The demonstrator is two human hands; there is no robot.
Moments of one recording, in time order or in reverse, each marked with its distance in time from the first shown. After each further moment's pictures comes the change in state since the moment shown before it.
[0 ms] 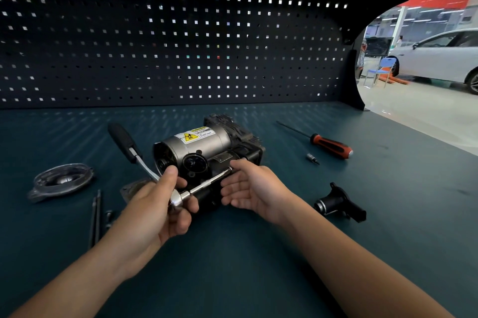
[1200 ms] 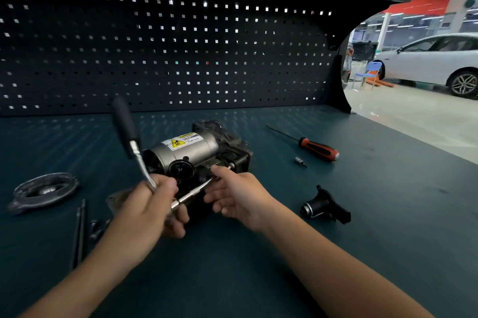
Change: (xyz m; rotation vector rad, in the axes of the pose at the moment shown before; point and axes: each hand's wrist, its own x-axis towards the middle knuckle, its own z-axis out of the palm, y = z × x) left_hand 0.006 -0.007 0.000 0.384 0.032 0.273; right_hand -0.007 -0.002 0.009 -0.011 0.027 0.008
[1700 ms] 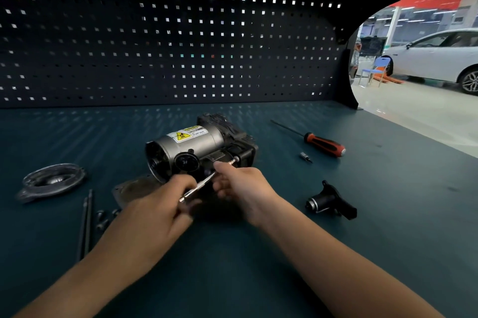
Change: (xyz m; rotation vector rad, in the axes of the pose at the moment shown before) left_hand -0.011 -0.003 -0.012 0.856 -0.128 0.581; right_hand 0.002 0.004 0.007 0.074 0.057 -0.045
